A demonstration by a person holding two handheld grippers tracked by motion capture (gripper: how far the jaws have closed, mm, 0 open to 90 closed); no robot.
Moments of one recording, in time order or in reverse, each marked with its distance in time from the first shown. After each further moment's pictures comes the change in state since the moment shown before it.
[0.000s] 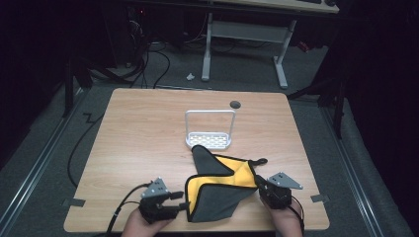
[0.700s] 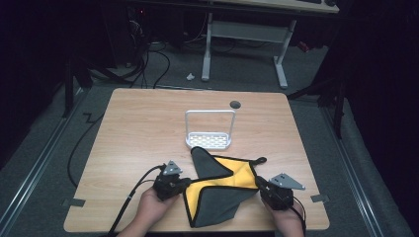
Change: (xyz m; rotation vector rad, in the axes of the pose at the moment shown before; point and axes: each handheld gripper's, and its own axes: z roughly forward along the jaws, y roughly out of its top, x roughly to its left) left arm 0.028 0.011 0.048 0.149 0.141 -0.002; right arm -0.004 -0.004 -0.006 0.008 0.021 0.017
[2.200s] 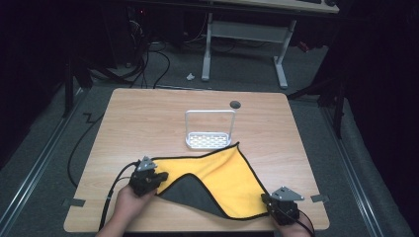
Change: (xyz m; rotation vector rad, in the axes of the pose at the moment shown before) left arm 0.052 0.000 -0.017 -0.007 0.108 -0.027; right arm 0.003 -0.031 -0.018 0.191 -0.013 -0.105
